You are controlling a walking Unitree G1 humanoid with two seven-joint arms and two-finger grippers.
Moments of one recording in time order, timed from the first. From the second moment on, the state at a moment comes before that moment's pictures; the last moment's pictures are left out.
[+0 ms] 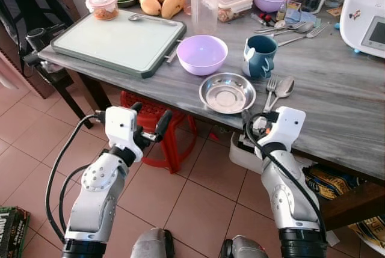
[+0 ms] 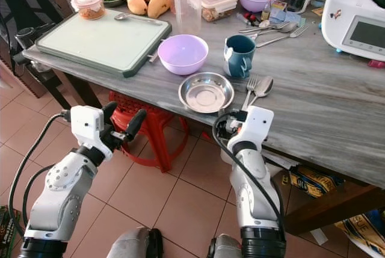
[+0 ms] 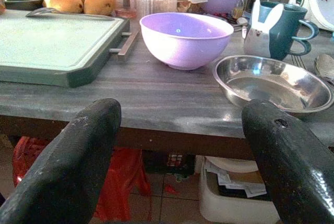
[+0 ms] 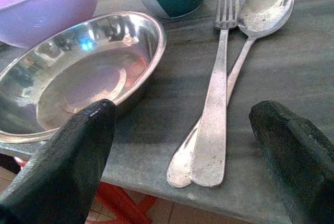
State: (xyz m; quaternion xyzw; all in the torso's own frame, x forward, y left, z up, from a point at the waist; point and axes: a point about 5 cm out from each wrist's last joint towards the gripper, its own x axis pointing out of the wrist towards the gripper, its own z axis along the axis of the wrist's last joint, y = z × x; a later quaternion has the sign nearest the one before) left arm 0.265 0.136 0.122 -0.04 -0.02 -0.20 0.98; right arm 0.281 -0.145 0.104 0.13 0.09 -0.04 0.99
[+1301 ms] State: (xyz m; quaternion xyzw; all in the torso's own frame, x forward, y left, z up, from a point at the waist) left arm 0.265 0.137 0.122 -0.04 -0.02 -0.20 0.98; right arm 0.289 -0.126 0.097 0.17 0.09 0.04 0.98
